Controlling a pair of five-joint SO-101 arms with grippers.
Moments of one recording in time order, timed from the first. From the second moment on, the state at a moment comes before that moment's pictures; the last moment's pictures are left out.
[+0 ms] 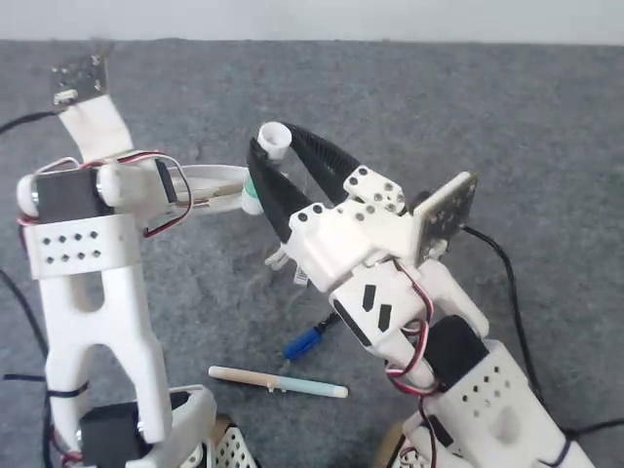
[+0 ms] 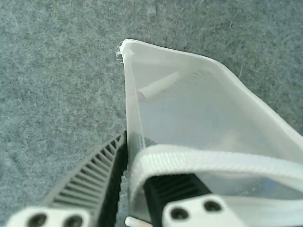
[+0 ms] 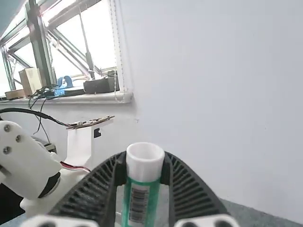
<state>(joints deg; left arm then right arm) -14.1 -20.8 4.2 94.7 16.2 -42.6 -57.5 45.1 8.4 -10.6</state>
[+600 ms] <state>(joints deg) -14.1 -20.8 4.2 94.7 16.2 -48.0 -40.0 49.3 -15.3 -0.5</state>
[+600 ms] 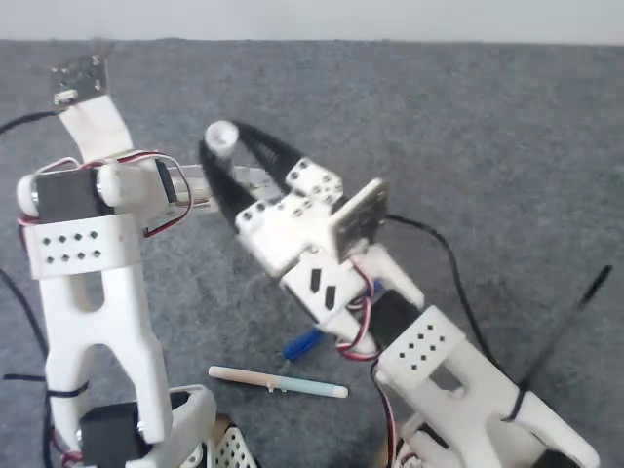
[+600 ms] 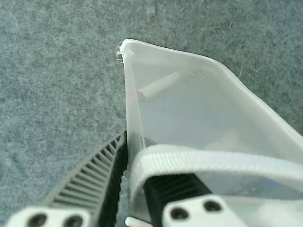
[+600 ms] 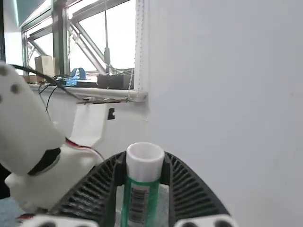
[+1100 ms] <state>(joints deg) -14.1 -20.8 4.2 94.7 16.2 -48.7 -33.3 49.7 -17.6 2.4</state>
